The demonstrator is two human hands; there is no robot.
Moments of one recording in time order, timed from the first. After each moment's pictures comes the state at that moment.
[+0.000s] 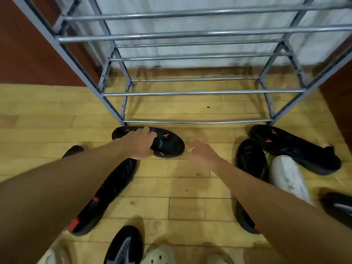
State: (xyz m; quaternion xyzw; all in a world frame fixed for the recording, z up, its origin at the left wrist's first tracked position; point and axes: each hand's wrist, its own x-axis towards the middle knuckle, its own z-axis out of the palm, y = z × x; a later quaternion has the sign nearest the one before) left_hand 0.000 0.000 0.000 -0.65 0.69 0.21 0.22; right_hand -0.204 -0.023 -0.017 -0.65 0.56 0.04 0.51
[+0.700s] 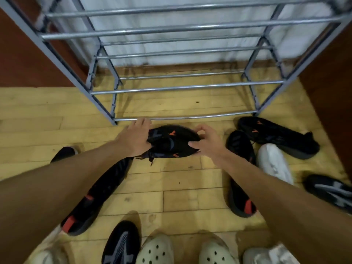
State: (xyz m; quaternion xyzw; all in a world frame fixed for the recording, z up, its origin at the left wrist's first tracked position) left_hand -0.020 0.011 0.015 -0.70 0.68 0.20 0.10; right_hand -0.241 -0.018 -0.013 -0.48 0.59 -0.21 0.62
